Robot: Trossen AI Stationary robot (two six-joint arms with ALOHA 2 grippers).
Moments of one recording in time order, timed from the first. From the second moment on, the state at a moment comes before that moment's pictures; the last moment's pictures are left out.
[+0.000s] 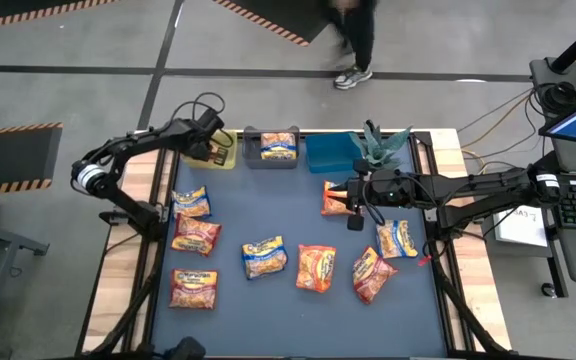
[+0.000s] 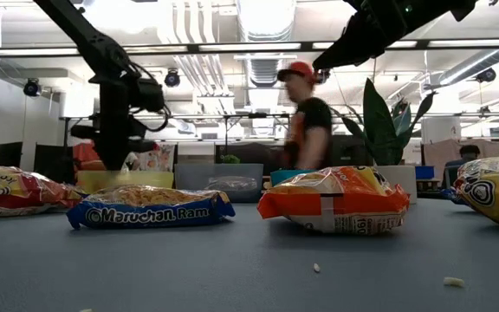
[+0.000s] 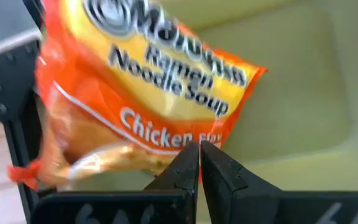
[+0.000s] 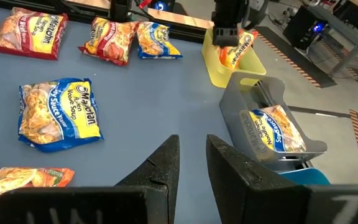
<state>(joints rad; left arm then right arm) 0.90 1.52 0.94 -0.73 -0.32 -0.35 -0.03 1.11 0.76 -0.07 0.18 -0.20</state>
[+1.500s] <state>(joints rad) -0.15 1.45 0.99 -0.53 -0.02 -0.08 -0.02 1.16 0.75 -0.24 0.11 0.42</state>
